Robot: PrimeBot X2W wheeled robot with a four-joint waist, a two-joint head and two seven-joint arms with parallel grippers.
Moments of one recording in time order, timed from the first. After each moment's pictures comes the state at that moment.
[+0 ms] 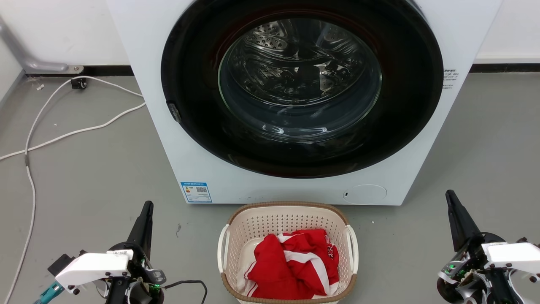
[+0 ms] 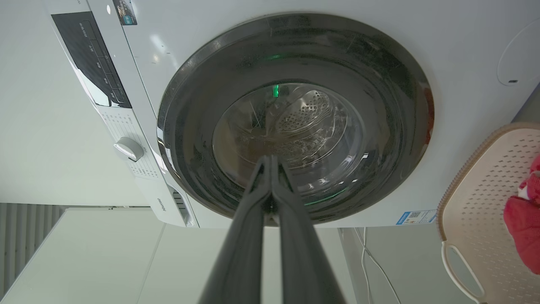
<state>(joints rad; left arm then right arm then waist) -0.10 0.07 0.09 0.25 -1.63 -0.13 0.09 -0.10 -0.07 -0.09 0.24 1.63 0.13 0.09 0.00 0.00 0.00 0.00</state>
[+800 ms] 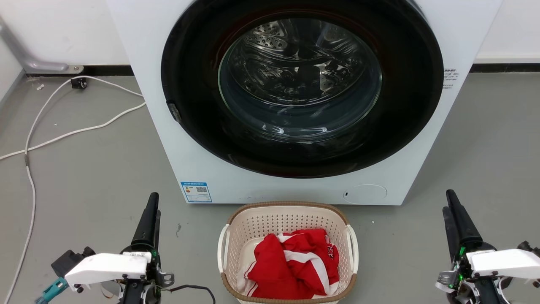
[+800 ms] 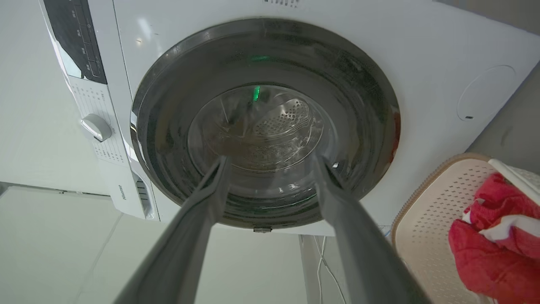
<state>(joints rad) -0.08 0.06 0.04 0.20 -1.47 -0.13 0.02 -0.06 -0.06 -0.06 0.22 1.45 0.13 0.02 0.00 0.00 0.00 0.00</state>
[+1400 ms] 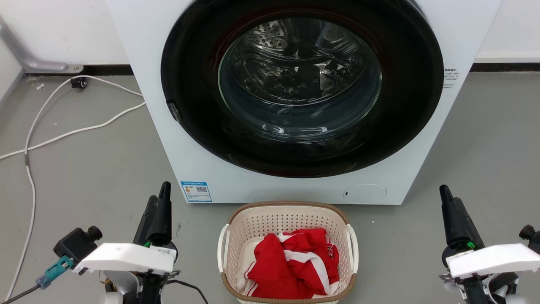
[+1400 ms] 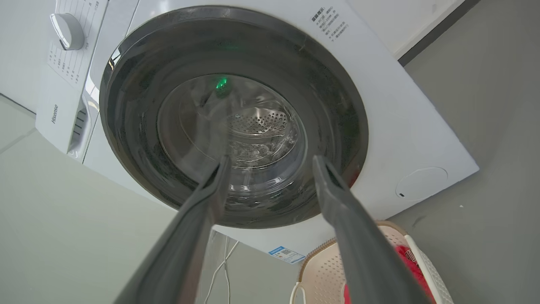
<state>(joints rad) -0.09 0.06 0.00 0.14 -1.01 -0.12 -0.05 -0.04 -0.06 -0.06 0.13 0.93 0.13 -0.03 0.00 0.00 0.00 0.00</state>
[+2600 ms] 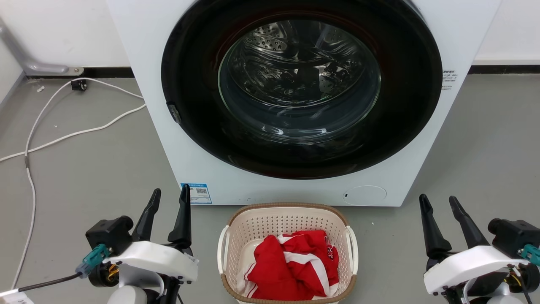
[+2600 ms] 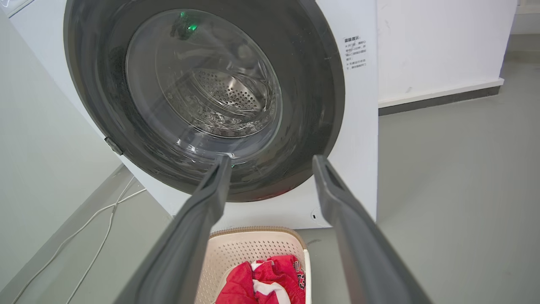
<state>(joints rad) -0.11 0.11 -0.09 0.17 -0.49 -0.09 -0.15 -0.01 -0.06 -0.03 0.07 0.33 0.13 -0.02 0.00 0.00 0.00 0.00</state>
